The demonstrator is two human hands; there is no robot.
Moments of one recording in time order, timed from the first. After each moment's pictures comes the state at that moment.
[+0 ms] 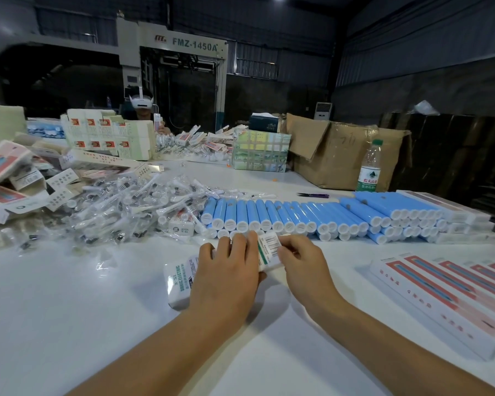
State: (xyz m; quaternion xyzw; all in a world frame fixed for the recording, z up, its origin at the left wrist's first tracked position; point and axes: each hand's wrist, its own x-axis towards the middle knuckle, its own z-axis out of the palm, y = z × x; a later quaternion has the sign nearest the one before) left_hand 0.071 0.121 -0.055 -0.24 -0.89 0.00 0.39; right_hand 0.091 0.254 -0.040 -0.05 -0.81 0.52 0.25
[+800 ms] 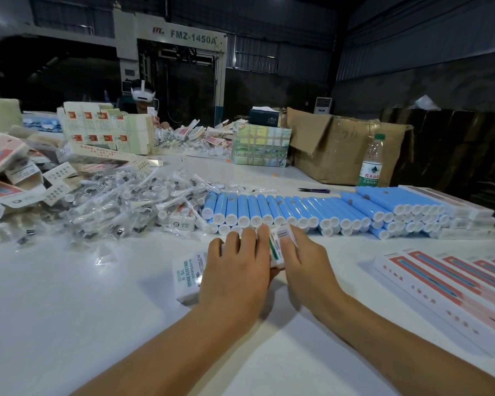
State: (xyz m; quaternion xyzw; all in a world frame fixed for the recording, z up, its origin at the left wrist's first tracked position) left_hand 0.079 0.130 -0.051 -0.24 -0.89 -0.03 0.38; right_hand 0.090 0.259 -0.049 -0.02 -0.88 0.41 0.25
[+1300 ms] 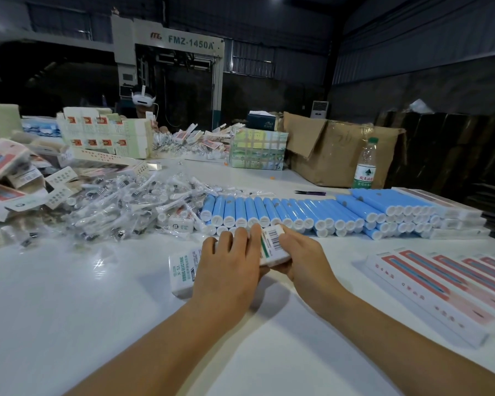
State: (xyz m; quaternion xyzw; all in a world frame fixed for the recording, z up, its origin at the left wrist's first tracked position) left_hand 0.073 0.121 -0.050 -0.26 -0.90 -0.02 0.36; right_hand 0.092 0.258 -0.038 -0.02 -0.64 0.76 0.14
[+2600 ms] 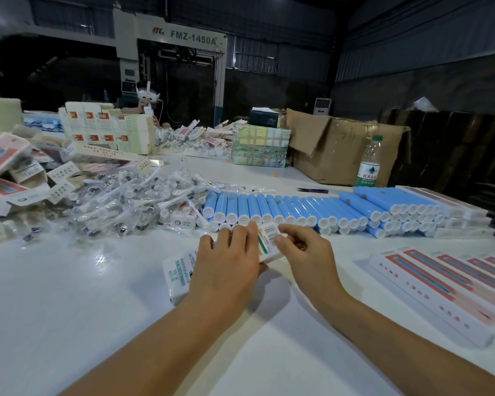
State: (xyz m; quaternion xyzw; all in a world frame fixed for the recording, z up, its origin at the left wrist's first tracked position) left_hand 0.080 0.114 -0.045 -0.21 -0.90 0.05 0.38; right_hand 0.100 0.254 -0.040 -0.01 -0.78 0.54 0.31
